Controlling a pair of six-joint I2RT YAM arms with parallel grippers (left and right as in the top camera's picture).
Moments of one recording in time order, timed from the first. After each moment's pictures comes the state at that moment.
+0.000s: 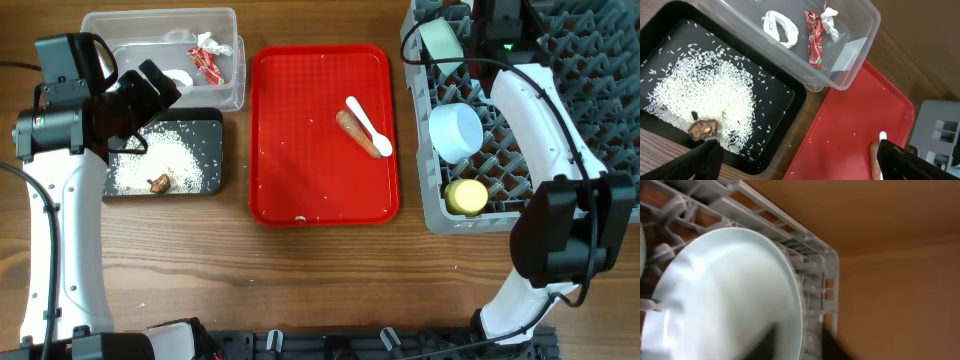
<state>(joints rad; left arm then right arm) 0.16 1.46 1.46 -0.96 0.14 -0.54 0.07 1.93 1.63 -0.38 0.68 -0.72</state>
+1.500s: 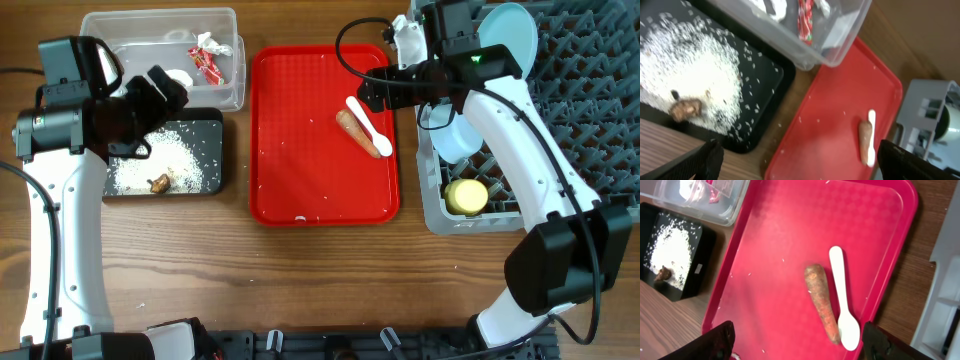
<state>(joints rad) 0.16 1.46 1.46 -1.02 0.25 -0.55 0.25 1.82 1.63 -0.85 -0.37 0.04</state>
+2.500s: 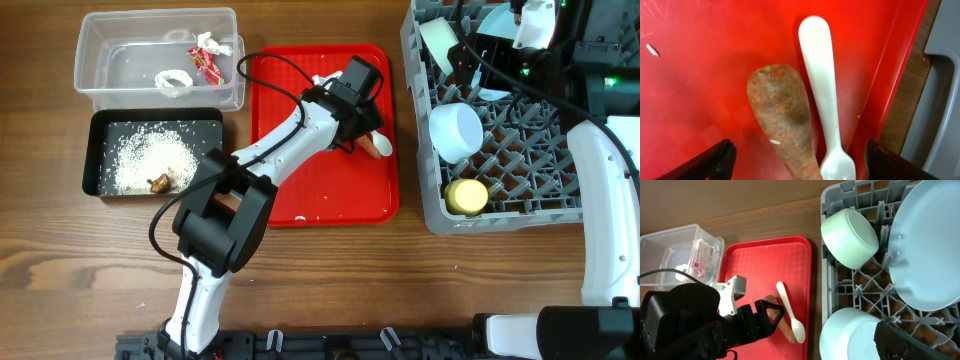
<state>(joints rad) -0.62 2.19 1.67 -0.60 0.00 -0.98 -0.05 1.55 1.63 -0.90 -0.35 0.13</state>
